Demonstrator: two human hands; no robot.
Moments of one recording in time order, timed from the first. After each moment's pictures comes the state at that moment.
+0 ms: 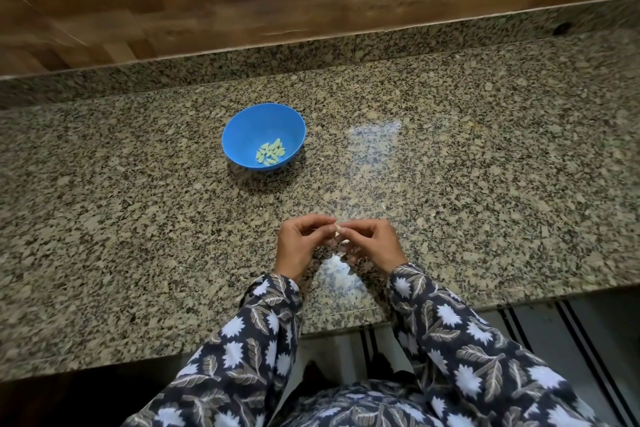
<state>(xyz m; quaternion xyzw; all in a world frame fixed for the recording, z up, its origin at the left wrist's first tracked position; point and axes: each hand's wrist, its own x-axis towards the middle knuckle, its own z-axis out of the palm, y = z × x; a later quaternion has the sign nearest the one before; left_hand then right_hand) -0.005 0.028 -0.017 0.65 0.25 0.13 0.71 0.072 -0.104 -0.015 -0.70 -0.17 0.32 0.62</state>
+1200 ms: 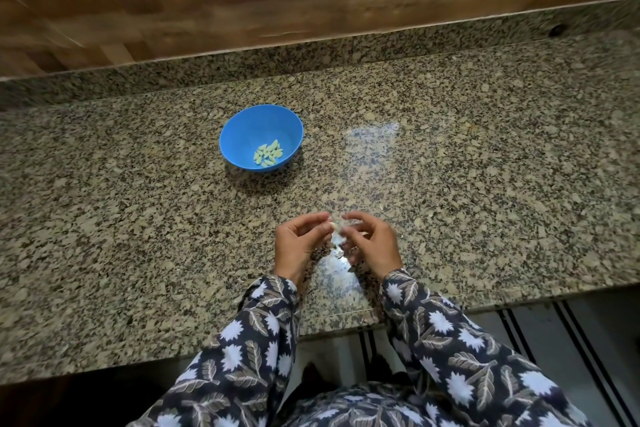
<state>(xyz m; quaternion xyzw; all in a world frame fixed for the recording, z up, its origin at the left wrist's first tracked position) -0.004 0.020 -0.012 0.54 0.31 0.15 0.77 0.067 -0.101 -0.018 -0.76 -0.13 0.25 0.59</state>
